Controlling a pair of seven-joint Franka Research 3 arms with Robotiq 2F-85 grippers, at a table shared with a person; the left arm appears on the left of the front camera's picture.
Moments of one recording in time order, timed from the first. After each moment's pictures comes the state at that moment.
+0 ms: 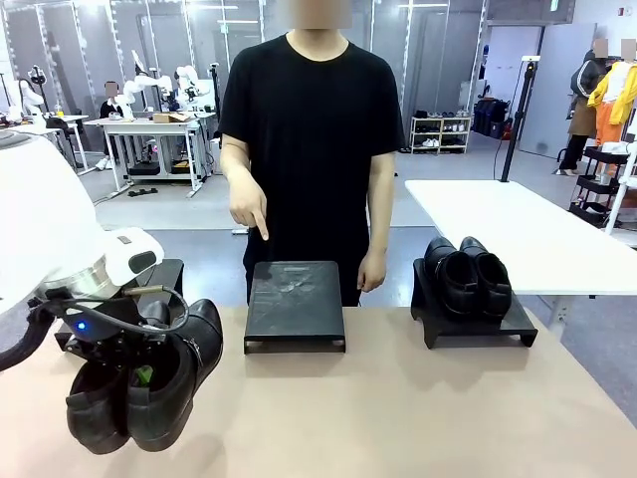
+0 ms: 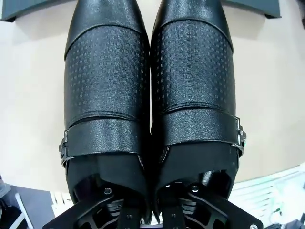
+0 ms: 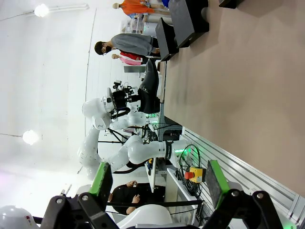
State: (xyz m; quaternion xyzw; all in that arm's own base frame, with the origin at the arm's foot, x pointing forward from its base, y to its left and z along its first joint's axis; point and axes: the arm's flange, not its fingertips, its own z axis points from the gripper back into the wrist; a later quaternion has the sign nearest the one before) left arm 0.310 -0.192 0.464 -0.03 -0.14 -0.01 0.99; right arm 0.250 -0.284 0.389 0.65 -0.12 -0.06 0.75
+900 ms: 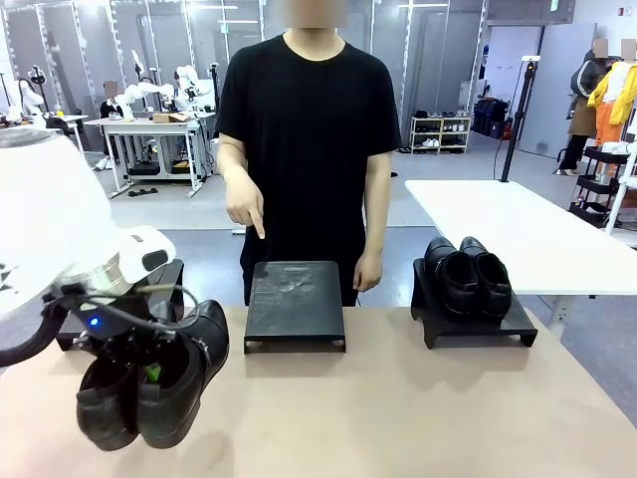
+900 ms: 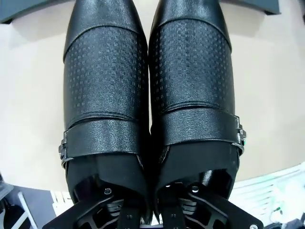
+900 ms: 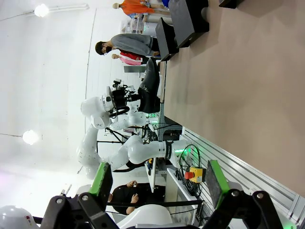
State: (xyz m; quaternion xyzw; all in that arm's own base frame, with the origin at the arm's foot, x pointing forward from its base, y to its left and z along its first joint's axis) left arm 0.318 -0.207 0.470 -0.02 -0.13 -0.02 0.99; right arm 0.250 -0.284 0.389 0.65 -0.12 -0.06 0.75
